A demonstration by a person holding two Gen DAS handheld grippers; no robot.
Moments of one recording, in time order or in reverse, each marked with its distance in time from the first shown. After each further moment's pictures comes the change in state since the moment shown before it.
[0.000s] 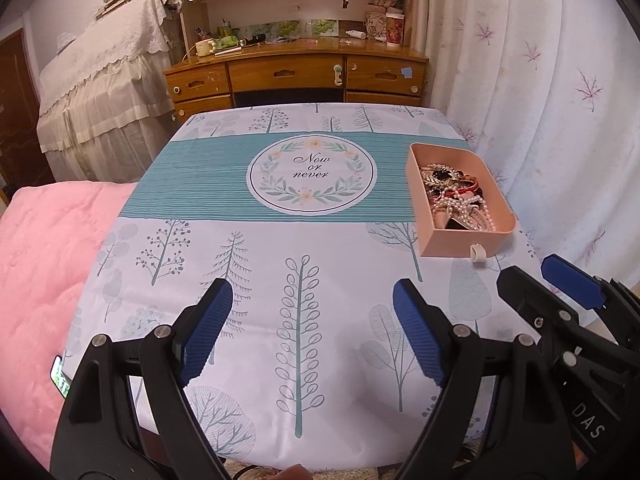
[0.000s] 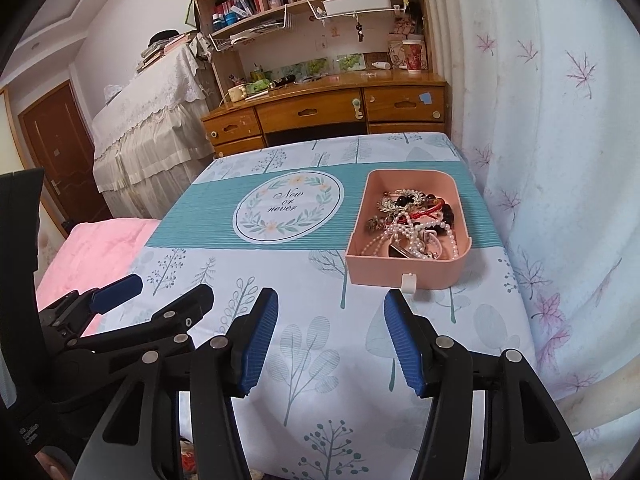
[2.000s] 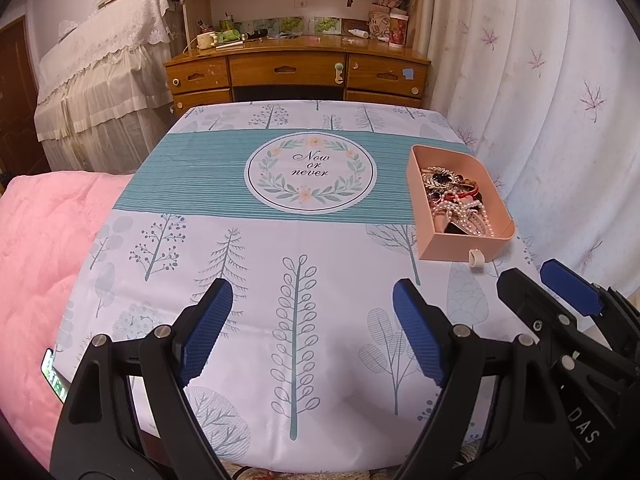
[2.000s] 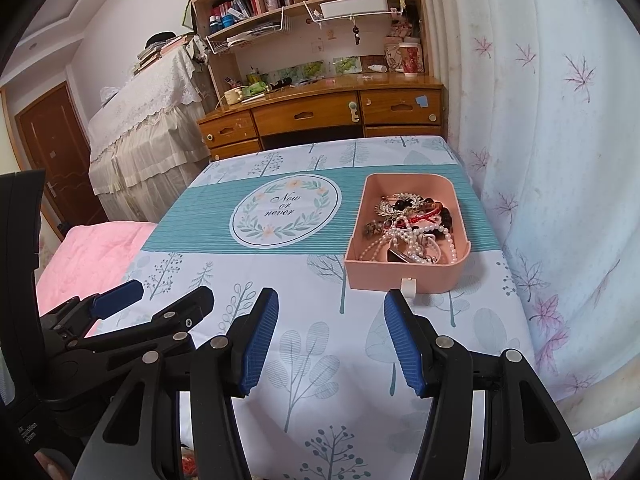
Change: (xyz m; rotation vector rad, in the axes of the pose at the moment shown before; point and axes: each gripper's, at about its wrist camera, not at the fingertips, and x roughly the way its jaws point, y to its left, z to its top) left arm 0.007 -0.001 0.001 -0.032 0.008 -0.020; right arm 0.003 0.001 0.004 0.002 -0.014 -0.015
